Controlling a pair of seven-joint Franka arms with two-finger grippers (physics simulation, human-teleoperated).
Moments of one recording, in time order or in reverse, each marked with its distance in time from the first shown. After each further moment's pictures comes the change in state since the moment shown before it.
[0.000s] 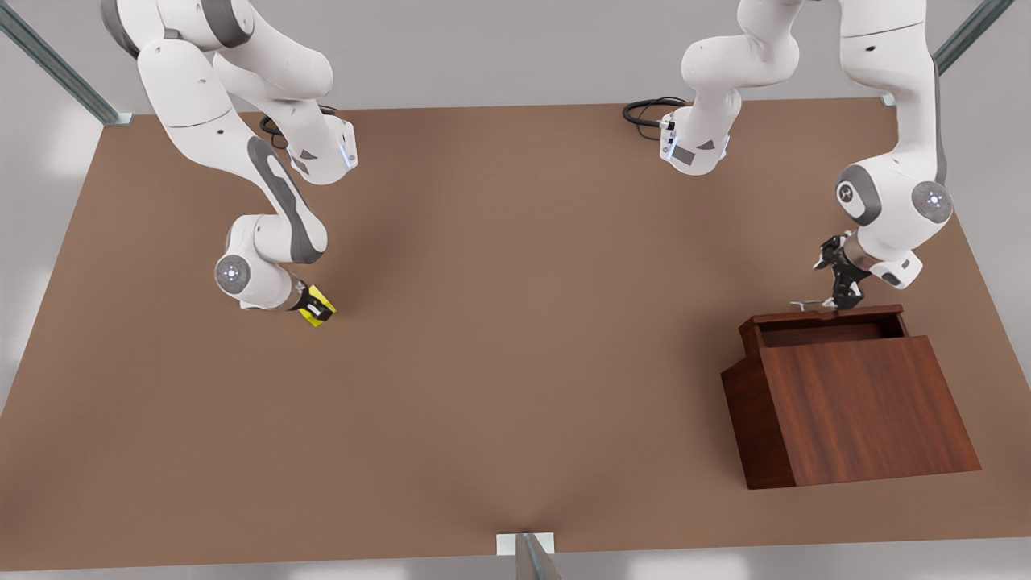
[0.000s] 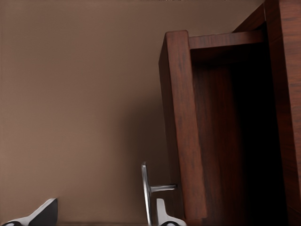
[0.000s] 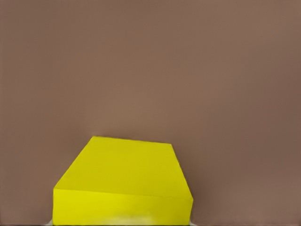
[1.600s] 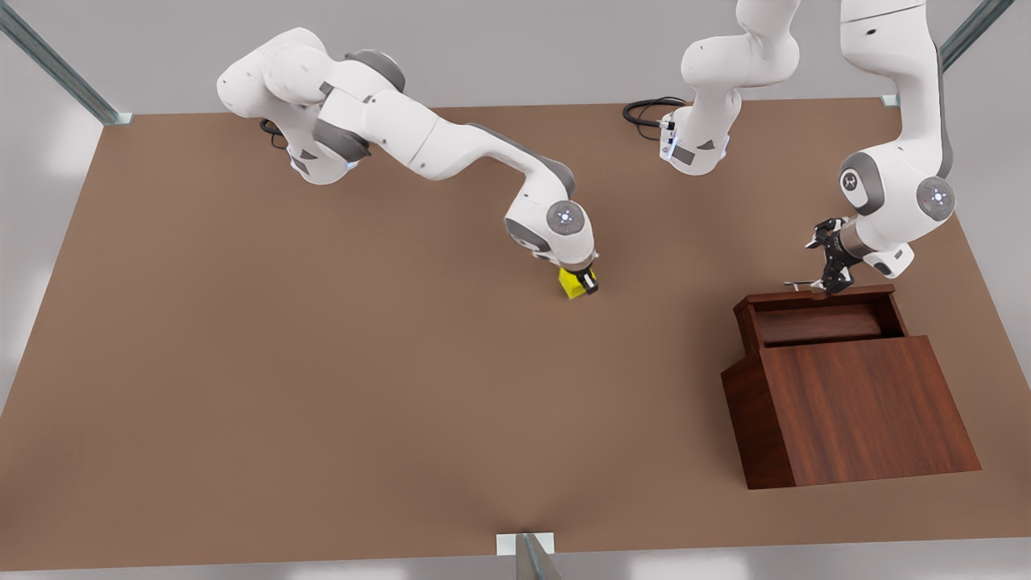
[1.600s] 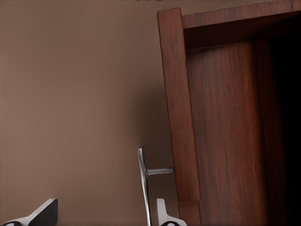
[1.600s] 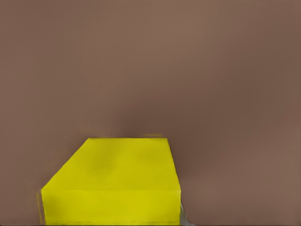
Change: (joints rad) left arm -0.001 -0.059 0.002 -0.018 0.009 -0.177 -0.002; right arm 0.876 0.730 0.196 1.250 -0.269 -0.219 1.507
